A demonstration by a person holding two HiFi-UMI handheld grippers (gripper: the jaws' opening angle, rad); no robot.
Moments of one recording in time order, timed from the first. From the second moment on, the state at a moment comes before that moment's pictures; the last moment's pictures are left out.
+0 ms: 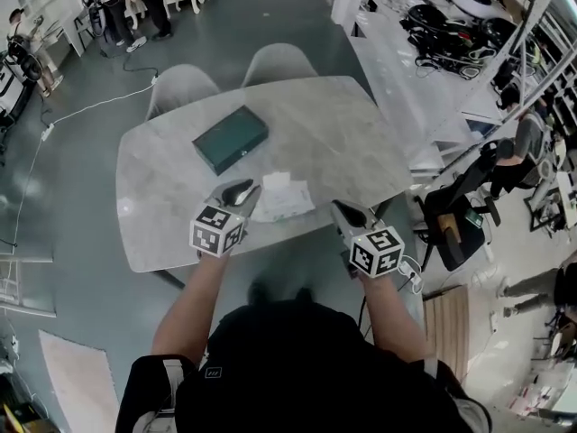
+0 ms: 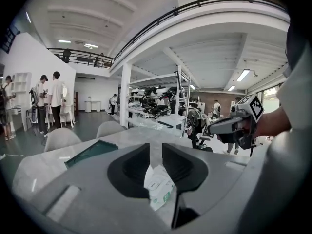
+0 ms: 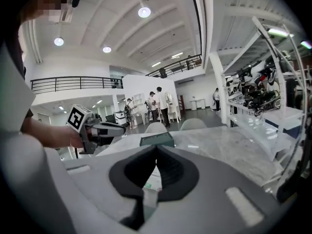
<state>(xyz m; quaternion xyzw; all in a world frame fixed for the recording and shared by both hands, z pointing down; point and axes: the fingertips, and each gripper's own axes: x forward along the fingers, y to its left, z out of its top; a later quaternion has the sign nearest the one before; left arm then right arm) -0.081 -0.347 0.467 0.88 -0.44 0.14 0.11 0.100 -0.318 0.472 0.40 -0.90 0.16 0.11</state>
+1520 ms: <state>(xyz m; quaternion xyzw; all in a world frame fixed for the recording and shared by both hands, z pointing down) -0.070 -0.363 0.402 0.86 -0.50 0.10 0.07 0.129 -0.339 0.381 0.37 -0.92 0.08 0.03</state>
